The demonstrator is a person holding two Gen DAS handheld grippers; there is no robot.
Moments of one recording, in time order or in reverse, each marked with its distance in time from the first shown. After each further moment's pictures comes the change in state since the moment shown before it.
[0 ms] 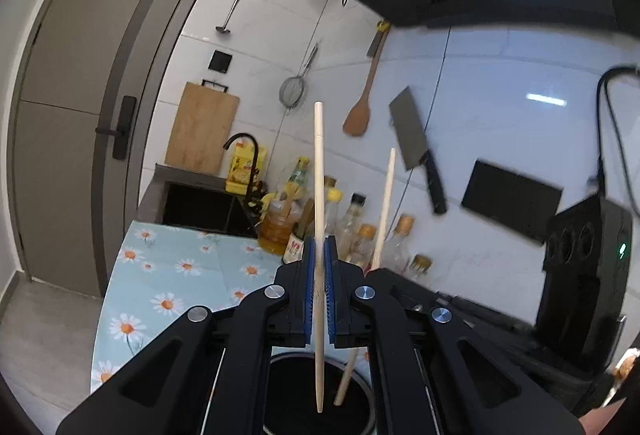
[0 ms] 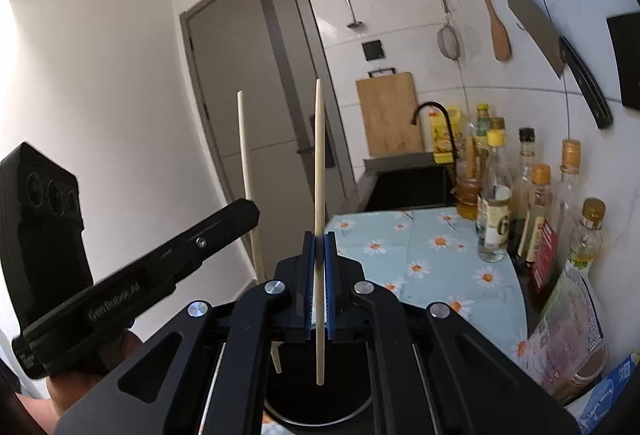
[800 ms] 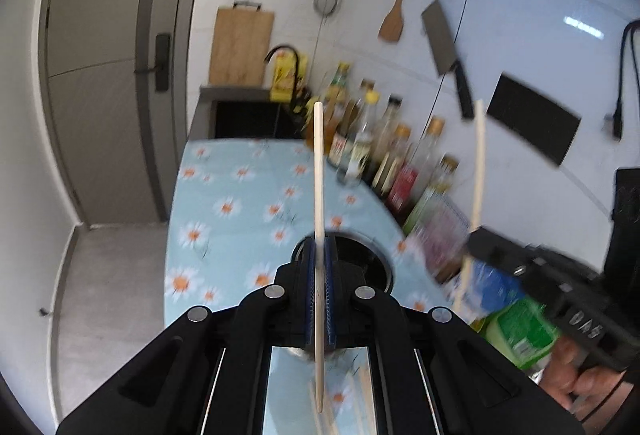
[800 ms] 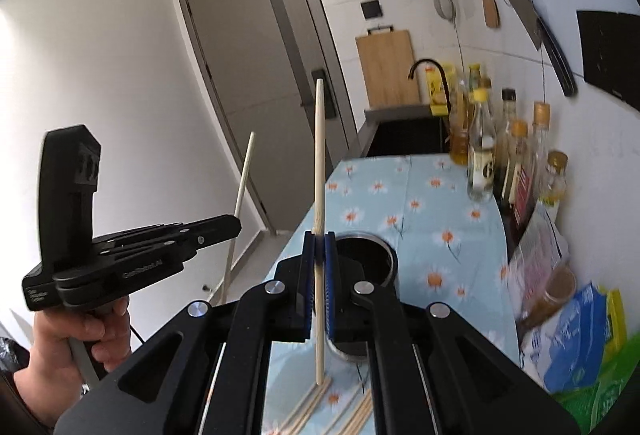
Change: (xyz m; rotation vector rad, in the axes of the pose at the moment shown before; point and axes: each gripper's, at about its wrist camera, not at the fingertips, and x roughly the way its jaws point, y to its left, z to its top) left arm -0.054 -0.017 0.015 0.031 0.369 0.167; right arm -0.078 0.039 0.001 0.032 0.142 0.001
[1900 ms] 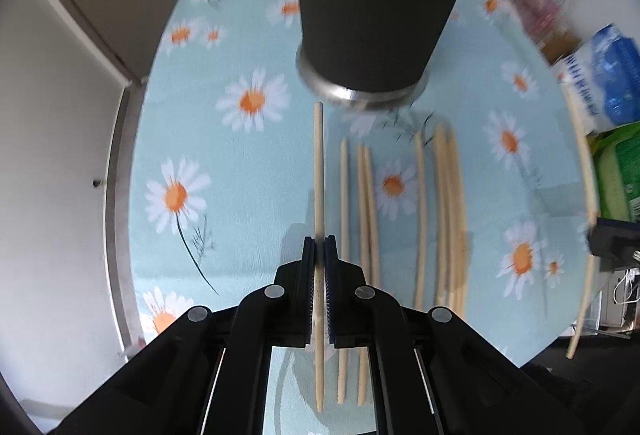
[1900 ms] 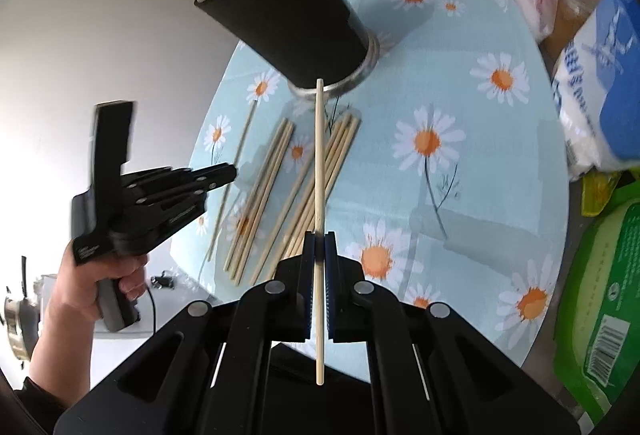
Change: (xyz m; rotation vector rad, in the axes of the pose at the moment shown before) left arm 0.073 -0.020 -0.162 -0.017 0.659 0.305; right arm 0.020 -0.080 -0.144 0.230 0.765 0.100
